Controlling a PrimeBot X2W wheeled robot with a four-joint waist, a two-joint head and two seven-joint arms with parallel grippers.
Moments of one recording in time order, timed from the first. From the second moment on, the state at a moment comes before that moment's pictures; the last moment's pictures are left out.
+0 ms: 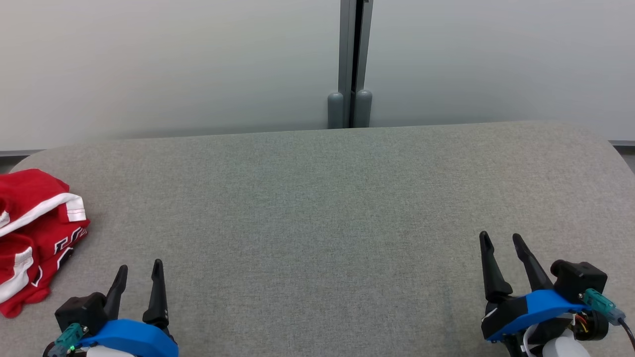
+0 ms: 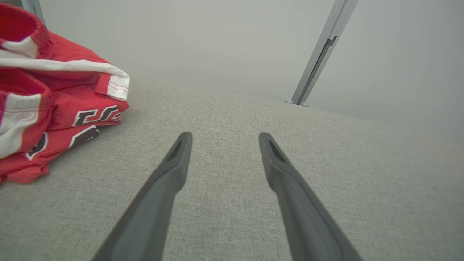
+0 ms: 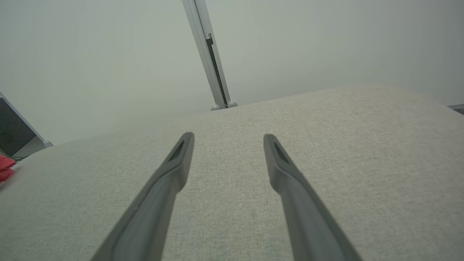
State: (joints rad) left arm -0.08 0.18 -0.03 0.44 -0.40 -0.13 -0.18; right arm -0.15 -0.04 -0.04 0.38 0.28 0.13 -0.18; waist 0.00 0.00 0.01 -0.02
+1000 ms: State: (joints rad) left arm -0.06 0.18 -0.03 0.48 -0.18 -0.13 -0.24; right arm -0.15 -0.05 -0.05 0.44 0.03 0.13 -0.24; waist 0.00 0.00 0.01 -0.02
